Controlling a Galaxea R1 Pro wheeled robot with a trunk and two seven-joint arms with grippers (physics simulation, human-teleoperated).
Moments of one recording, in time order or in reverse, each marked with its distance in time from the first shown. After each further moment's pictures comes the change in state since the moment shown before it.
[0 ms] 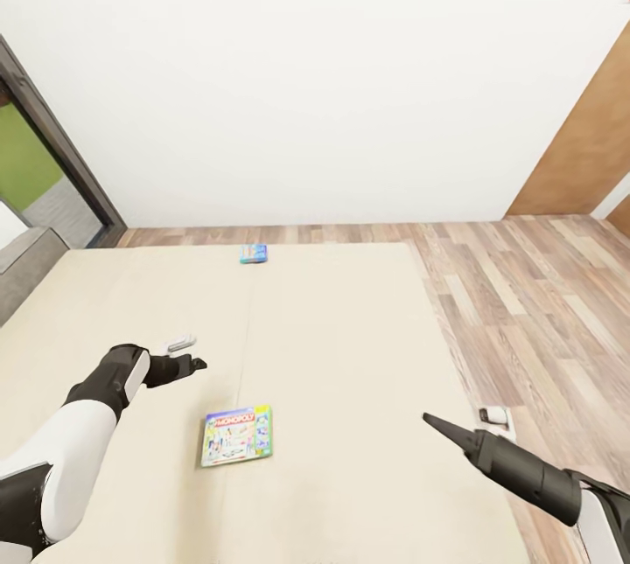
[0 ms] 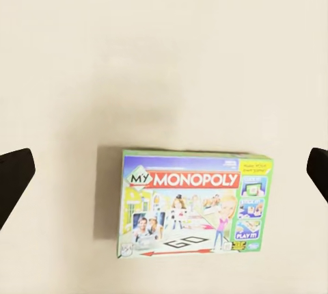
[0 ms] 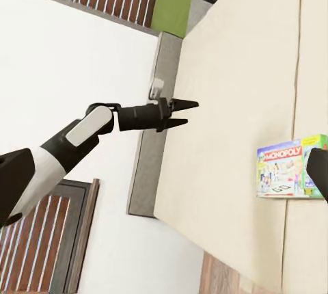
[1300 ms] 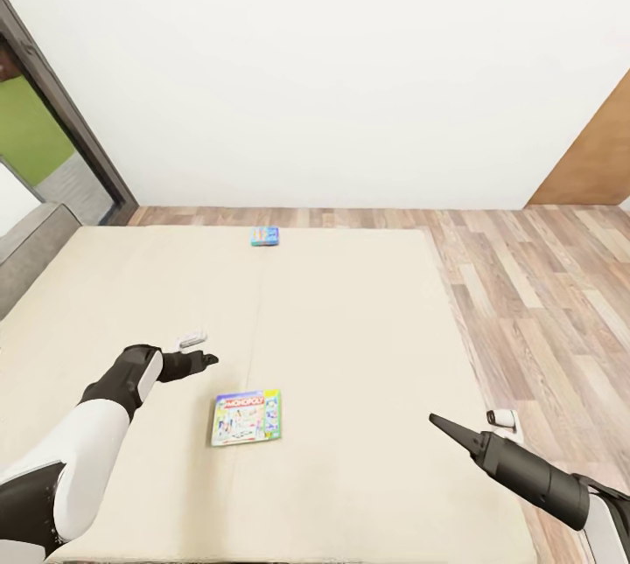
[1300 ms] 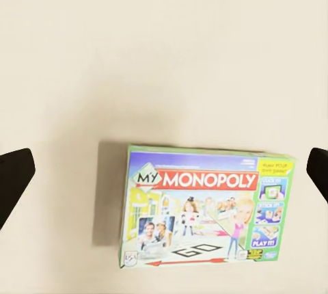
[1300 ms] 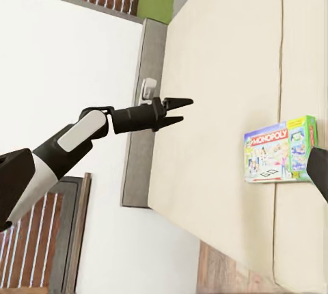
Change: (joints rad) left arm -0.002 -0.043 -0.002 0.010 -0.005 -0.086 -0.001; right arm 0.003 -0.001 -0.032 0.018 0.014 -0.014 0.008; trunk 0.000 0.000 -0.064
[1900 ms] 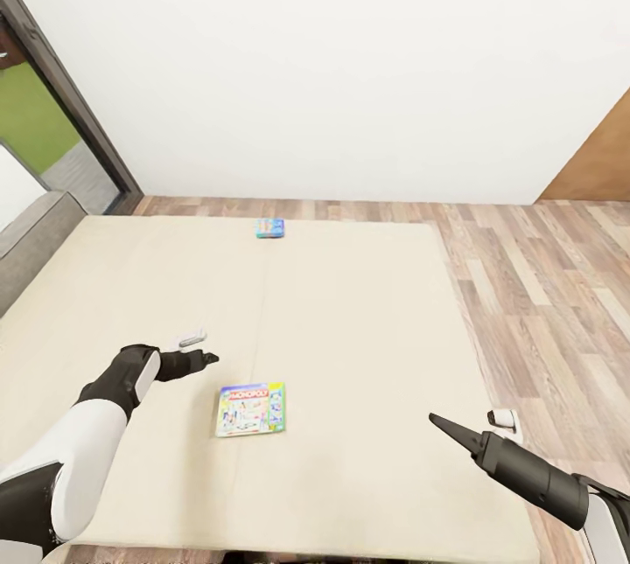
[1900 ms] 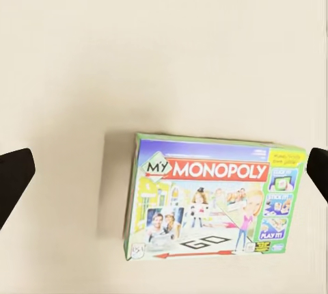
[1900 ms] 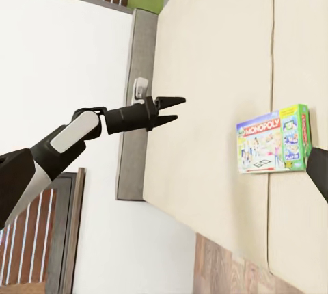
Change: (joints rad) left arm 0.000 0.009 -0.001 -0.002 0.004 0.002 -0.044; right arm 0.000 -0.001 0.000 0.000 -0.001 0.000 -0.020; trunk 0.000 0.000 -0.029
